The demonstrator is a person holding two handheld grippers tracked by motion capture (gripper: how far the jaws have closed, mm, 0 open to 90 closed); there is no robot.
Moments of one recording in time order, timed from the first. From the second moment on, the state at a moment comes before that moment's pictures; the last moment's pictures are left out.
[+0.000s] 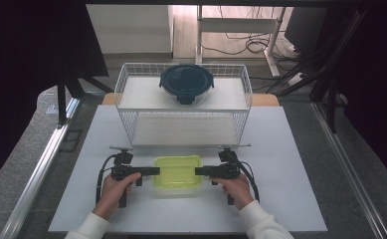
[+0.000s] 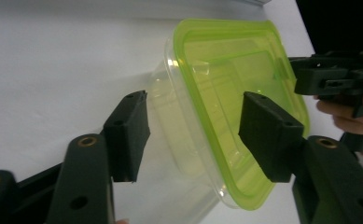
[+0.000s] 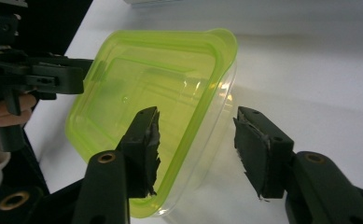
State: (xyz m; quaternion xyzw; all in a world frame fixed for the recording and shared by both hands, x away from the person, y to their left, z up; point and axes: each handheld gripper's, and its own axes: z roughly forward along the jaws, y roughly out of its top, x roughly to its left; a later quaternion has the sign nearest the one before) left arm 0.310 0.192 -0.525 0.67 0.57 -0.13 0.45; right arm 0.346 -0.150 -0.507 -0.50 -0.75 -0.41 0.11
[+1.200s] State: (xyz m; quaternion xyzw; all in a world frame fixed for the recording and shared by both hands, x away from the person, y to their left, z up) left arm 0.284 0.186 -0.479 0.67 0.54 -0.09 0.50; right arm 0.320 -0.156 -0.467 -0.47 -0.74 -0.47 0.09
